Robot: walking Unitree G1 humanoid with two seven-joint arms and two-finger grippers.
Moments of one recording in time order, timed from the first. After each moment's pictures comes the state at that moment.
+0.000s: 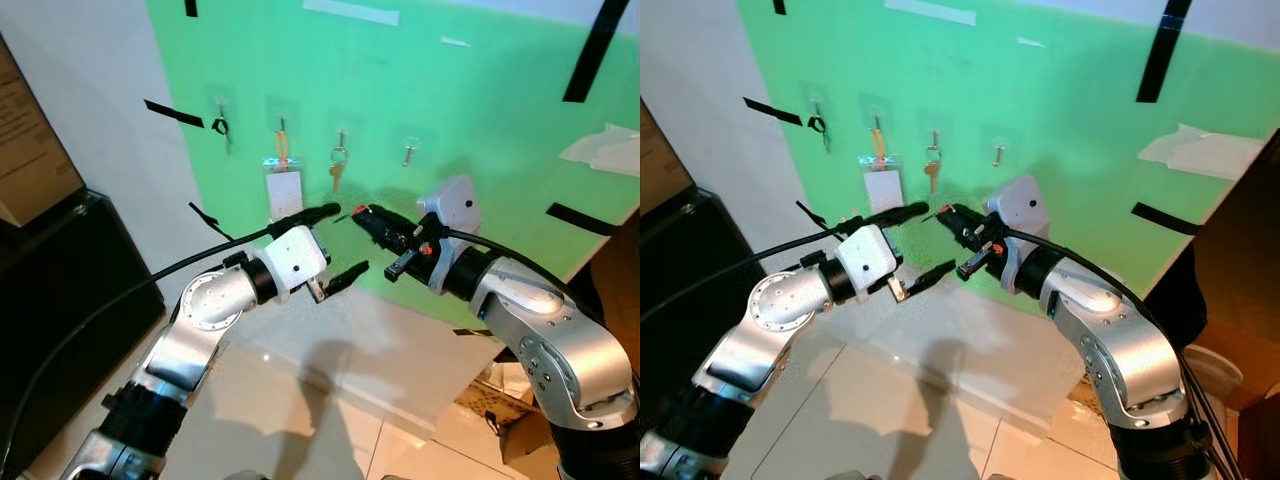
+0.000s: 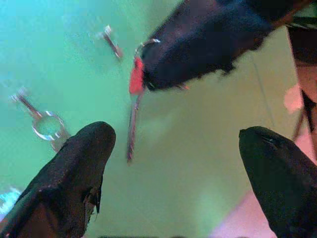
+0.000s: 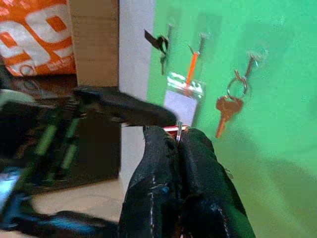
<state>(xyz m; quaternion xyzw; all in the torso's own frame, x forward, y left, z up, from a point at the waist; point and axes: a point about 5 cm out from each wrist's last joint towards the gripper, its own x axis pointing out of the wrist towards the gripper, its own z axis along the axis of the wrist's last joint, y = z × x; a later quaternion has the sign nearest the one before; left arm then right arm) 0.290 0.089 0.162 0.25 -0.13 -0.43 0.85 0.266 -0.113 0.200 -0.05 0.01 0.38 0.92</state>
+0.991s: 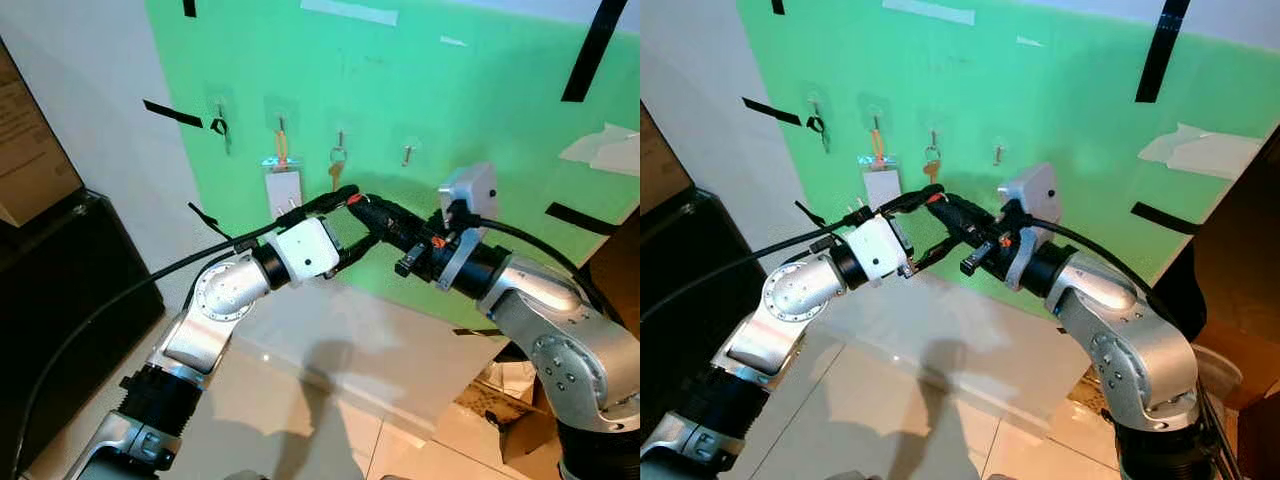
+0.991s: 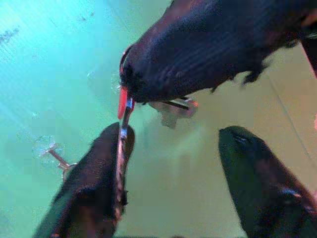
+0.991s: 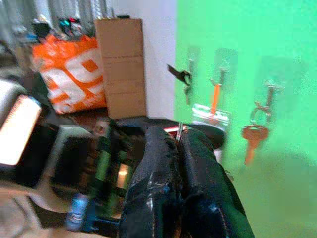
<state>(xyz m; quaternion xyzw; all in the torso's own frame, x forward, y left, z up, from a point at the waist) 0.295 0.078 0.171 0.27 -0.21 -0.42 0.84 0.258 -0.113 0.213 0.05 -0.01 0.43 0.90</state>
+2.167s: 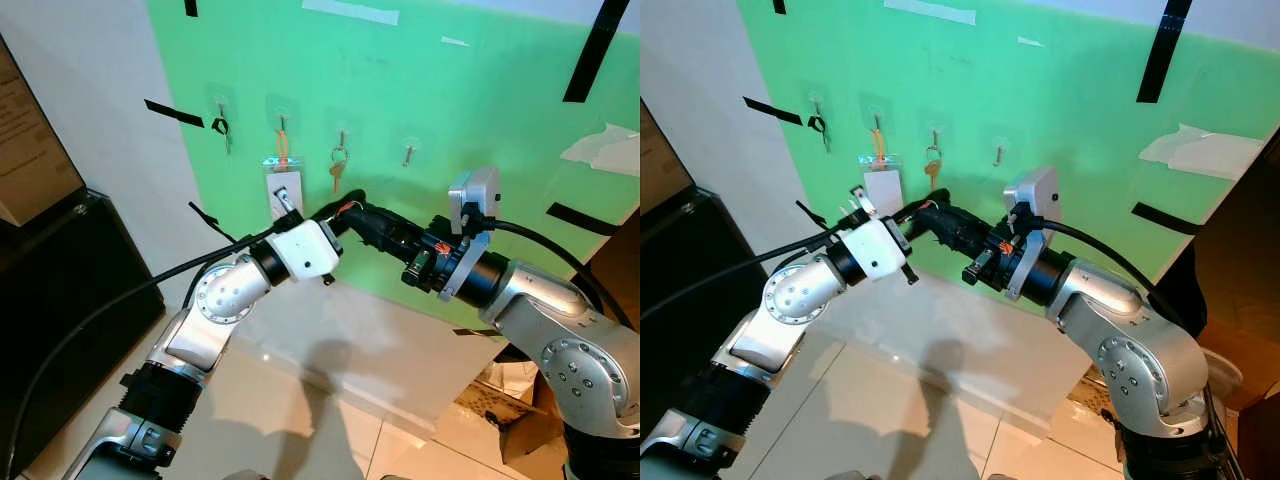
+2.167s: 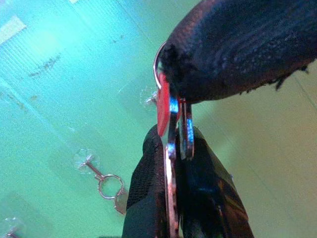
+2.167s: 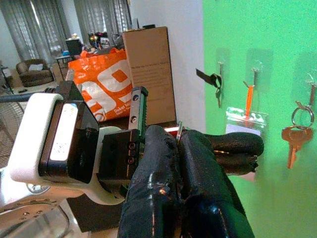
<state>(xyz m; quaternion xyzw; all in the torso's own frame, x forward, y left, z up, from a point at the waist) 0.296 0.081 0.176 0.29 -0.26 -0.38 0.84 0.250 -0.113 0.215 0.09 0.00 0.47 0.88</state>
